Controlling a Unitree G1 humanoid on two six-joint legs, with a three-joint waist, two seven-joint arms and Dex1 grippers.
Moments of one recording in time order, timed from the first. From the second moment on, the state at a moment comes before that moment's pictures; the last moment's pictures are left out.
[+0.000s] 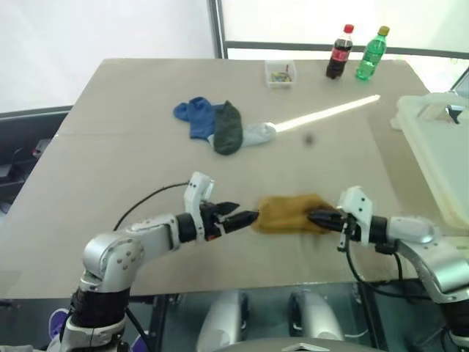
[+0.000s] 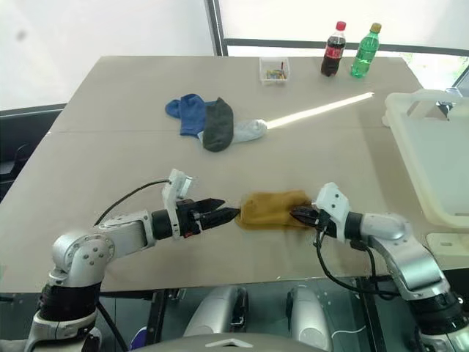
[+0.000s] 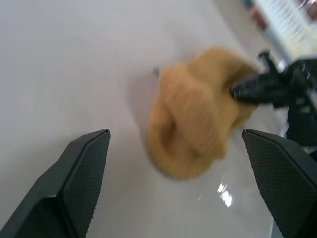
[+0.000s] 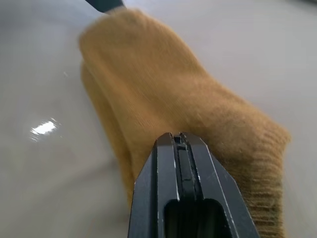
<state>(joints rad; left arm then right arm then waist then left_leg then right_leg) -0.22 0.55 0.04 -0.38 -0.94 1.14 -0.44 -0.10 -0.66 0.15 -0.27 0.27 0.34 0.89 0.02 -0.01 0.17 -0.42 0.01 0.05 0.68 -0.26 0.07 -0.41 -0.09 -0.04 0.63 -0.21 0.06</state>
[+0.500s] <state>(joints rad) -0.48 0.21 0.25 -0.01 -1.18 1.58 -0.25 -0.10 -0.66 0.19 -0.28 0.20 0.29 0.89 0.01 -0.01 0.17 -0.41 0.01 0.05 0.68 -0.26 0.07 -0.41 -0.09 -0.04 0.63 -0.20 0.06</state>
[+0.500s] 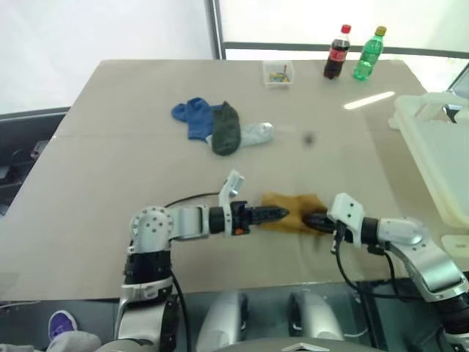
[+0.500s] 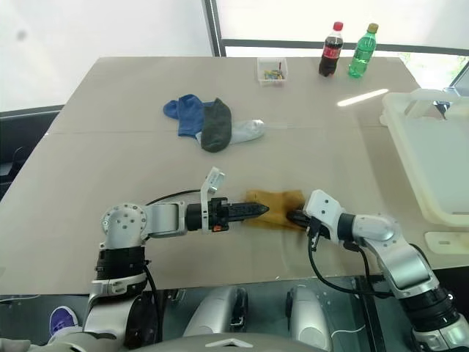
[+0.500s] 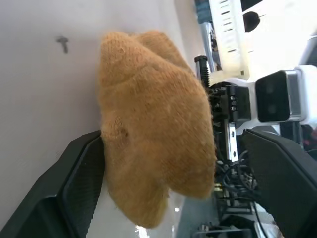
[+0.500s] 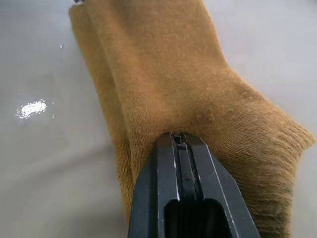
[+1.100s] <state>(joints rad) -0.45 0.23 0.36 -0.05 -1.23 1.54 -0.15 -0.09 -0.66 0.22 -0.31 0.16 0.27 0.89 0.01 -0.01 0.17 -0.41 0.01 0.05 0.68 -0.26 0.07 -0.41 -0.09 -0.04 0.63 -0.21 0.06</state>
